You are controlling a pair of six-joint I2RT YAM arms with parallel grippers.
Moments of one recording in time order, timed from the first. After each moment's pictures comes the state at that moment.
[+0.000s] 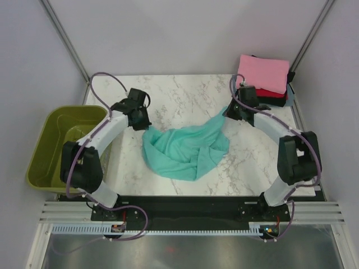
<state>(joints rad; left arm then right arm) -0.31 1.66 1.18 -0.64 -0.08 -0.52 0.22 1.76 1.13 -0.16 -0.11 0.55</state>
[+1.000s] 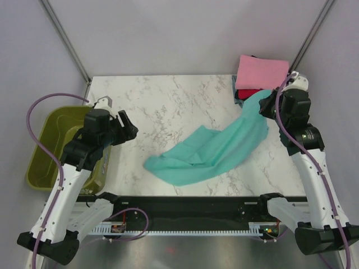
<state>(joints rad) -0.31 0.86 1.14 -0.87 -0.10 -0.53 0.11 1.03 1.28 -0.55 0.11 0.42</state>
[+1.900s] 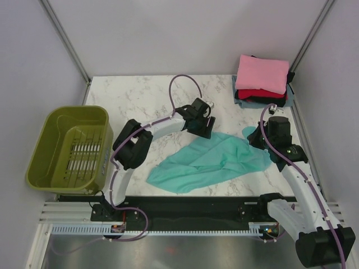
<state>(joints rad) -0.76 2.15 1.65 -0.45 0.09 -0.33 0.11 0.88 0.78 -0.55 -0.03 0.46</state>
